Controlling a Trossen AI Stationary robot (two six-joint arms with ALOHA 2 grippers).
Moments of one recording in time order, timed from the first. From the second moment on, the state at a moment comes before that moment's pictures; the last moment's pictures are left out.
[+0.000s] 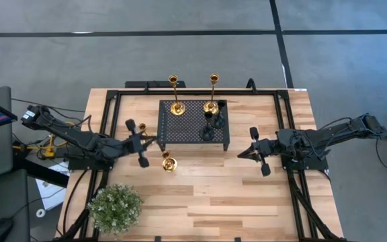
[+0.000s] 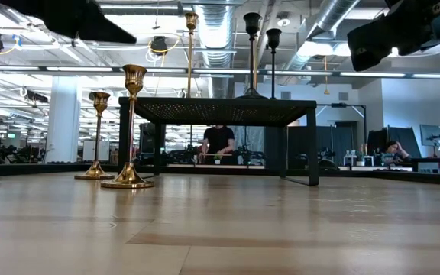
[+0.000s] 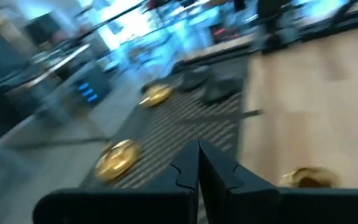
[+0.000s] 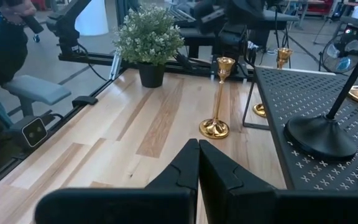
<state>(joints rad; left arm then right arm) -0.43 0.61 0.46 0.05 -0.82 0.26 0.19 0.66 0.31 0.14 0.00 -0.04</state>
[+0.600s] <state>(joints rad) -0.50 0.61 0.46 -0.25 -0.88 -0.21 0.19 0.66 0.31 0.13 0.00 -0.03</state>
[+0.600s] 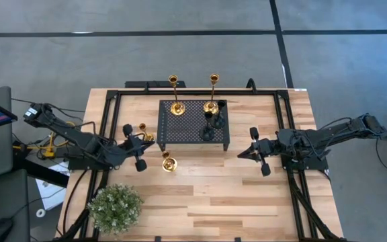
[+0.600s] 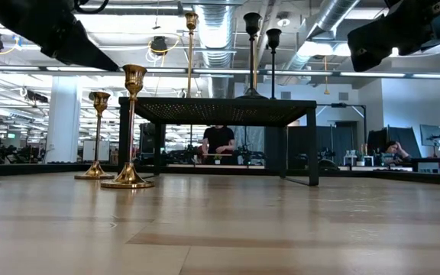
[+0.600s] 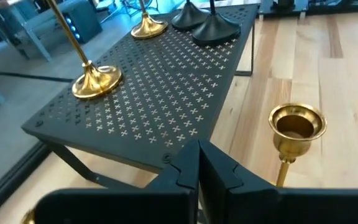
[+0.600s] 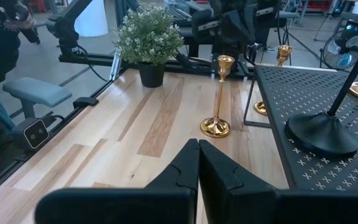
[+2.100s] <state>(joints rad) 0.34 0.41 0.56 -0.27 -0.19 0.25 0.19 0.66 0.31 0.16 0.04 -0.06</state>
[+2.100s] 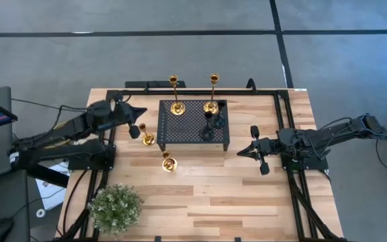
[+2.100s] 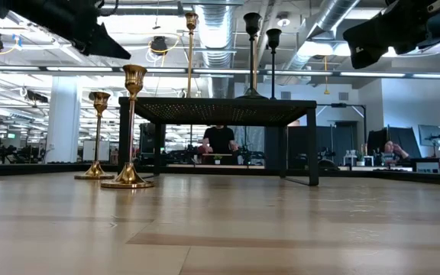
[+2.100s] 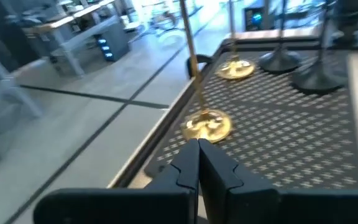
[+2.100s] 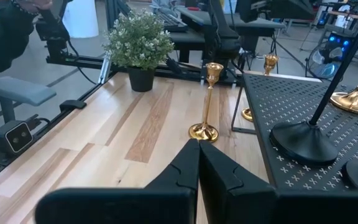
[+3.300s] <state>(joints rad) 0.50 0.36 0.68 -0.69 0.11 0.14 0.19 0.66 0.31 0.13 0.03 -0.03</state>
